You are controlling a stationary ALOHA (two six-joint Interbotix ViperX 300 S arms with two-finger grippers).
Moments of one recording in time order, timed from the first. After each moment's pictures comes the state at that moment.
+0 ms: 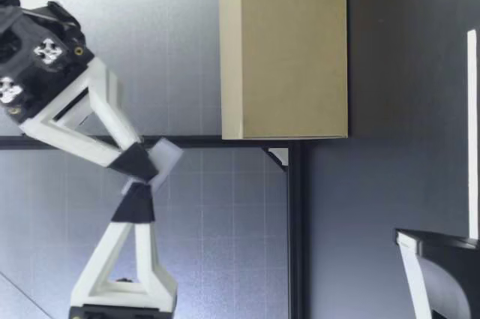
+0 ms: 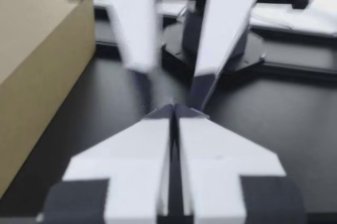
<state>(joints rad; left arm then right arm) 0.07 -0.21 0.95 -0.07 -0.67 -0.03 -0.20 -0.05 0.34 0.34 0.52 -0.38</state>
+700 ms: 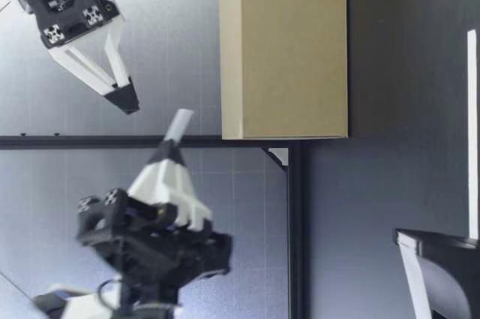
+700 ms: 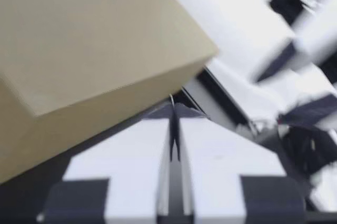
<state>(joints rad) 0.26 0.06 0.77 -0.36 -0.79 -0.53 -0.38 -0.24 0.65 0.29 0.05 -0.39</state>
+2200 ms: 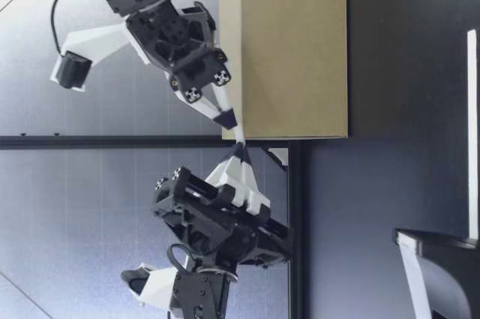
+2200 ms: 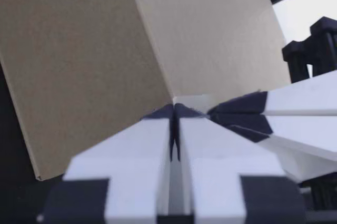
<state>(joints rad) 0.36 0.23 0.71 -0.40 -0.76 -0.73 -0.48 0.08 0.62 0.29 -0.16 -0.39</state>
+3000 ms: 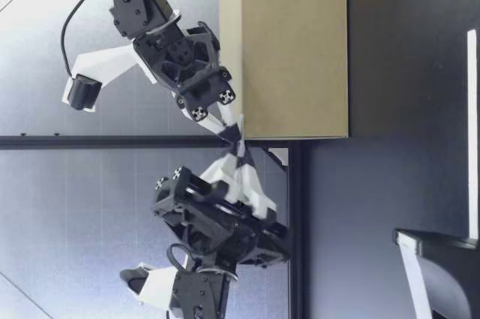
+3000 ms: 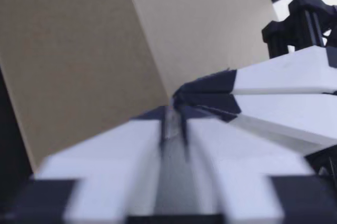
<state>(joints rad) 0.36 0.23 0.71 -0.40 -0.76 -0.72 -0.50 0.14 0.54 0.27 -0.12 -0.39</state>
